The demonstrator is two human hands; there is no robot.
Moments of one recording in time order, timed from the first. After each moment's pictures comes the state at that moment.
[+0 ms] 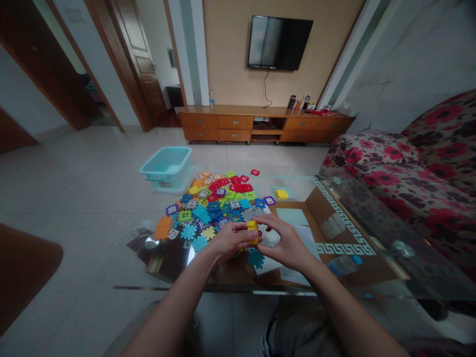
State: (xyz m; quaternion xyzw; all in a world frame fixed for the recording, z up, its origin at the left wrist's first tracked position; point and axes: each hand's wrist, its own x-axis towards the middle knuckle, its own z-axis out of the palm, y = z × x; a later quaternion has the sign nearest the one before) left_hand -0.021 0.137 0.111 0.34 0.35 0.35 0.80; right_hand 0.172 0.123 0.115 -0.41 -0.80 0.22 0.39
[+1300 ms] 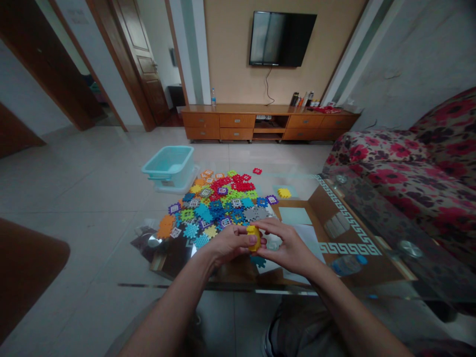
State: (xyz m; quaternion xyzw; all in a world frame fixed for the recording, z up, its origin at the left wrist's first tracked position) left_hand -0.032 0.135 0.105 0.36 0.29 0.29 0.84; right_hand 0.170 0.115 0.124 -0.37 -0.82 0.26 0.36
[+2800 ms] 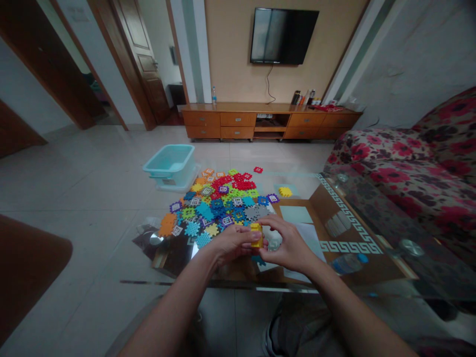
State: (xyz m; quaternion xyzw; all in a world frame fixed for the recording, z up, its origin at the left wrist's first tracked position) left_hand -0.028 0.132 0.106 0.35 0.32 0.27 0.84; right_hand 0.167 0.117 0.115 -0.40 -0.81 0.21 0.37
